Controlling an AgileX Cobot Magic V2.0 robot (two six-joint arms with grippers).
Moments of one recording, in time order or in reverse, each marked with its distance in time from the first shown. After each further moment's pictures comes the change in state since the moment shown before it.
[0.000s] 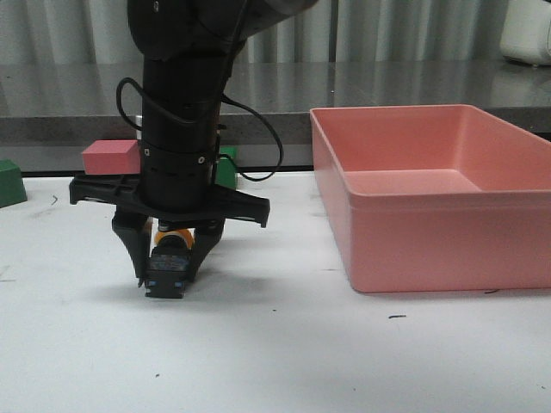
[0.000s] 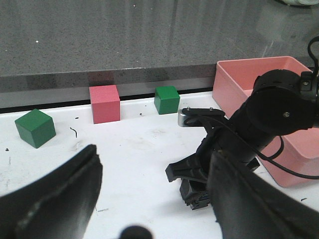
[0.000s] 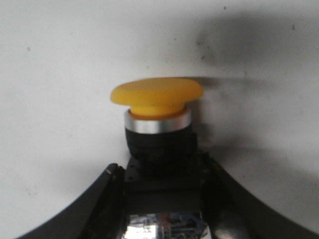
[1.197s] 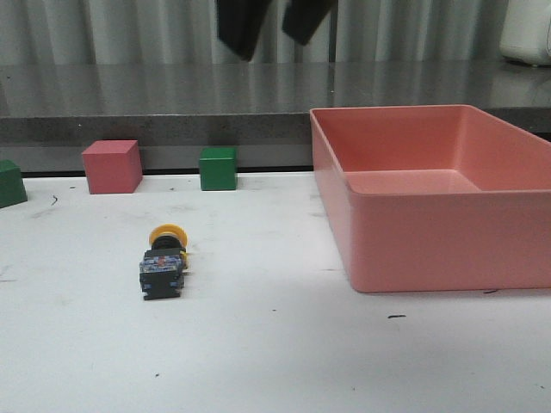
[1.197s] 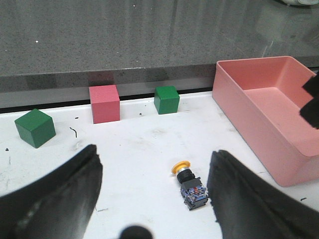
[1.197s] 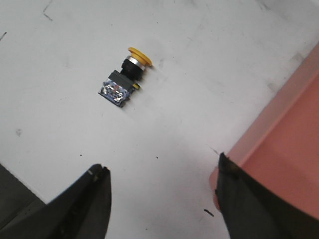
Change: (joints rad) left arm 0.000 0.000 0.000 0.000 0.000 0.000; right arm -0.124 -0.669 0.313 0.011 0.110 -0.793
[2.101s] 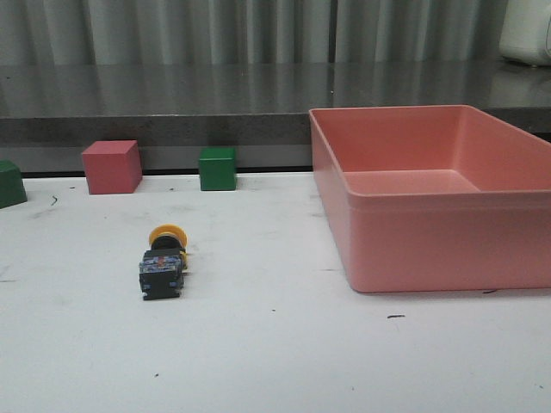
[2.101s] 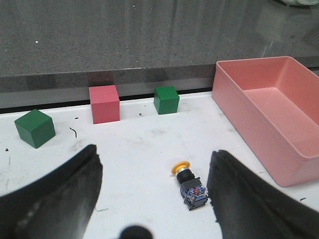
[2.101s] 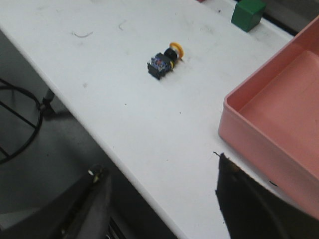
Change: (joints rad) left arm 0.000 0.000 0.000 0.000 0.000 0.000; right arm 0.005 -1.023 0.759 0.114 -0.149 -0.165
